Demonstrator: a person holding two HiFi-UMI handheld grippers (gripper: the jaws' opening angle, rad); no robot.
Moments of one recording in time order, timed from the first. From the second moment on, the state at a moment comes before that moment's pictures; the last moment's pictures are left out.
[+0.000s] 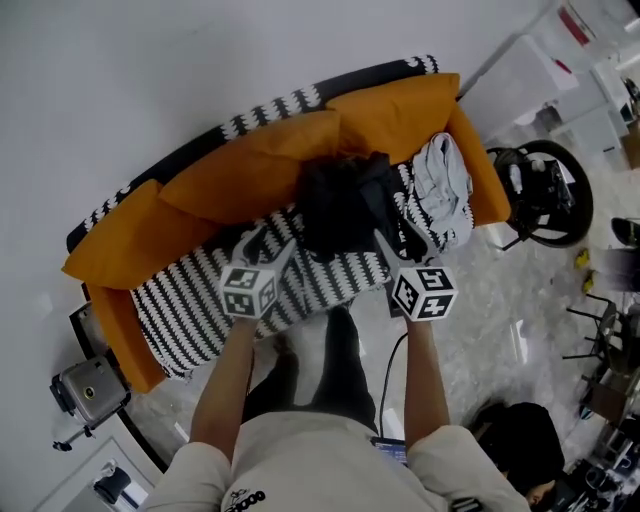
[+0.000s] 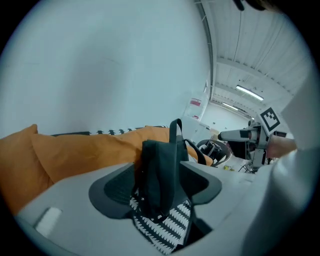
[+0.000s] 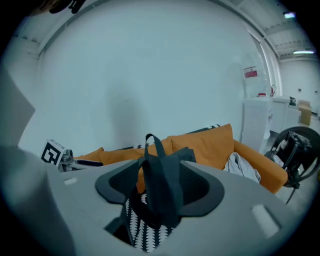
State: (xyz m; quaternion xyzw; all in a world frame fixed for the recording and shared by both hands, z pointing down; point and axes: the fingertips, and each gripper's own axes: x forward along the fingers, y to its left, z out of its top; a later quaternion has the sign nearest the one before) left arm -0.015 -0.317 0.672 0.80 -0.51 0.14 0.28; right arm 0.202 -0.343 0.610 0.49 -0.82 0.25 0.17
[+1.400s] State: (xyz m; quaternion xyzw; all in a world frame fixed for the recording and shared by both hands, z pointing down) left arm -0.191 -0.168 0.352 0.81 -0.58 0.09 0.01; right arm 0.025 -0.211 0.321 0.44 -0.89 0.06 0.08
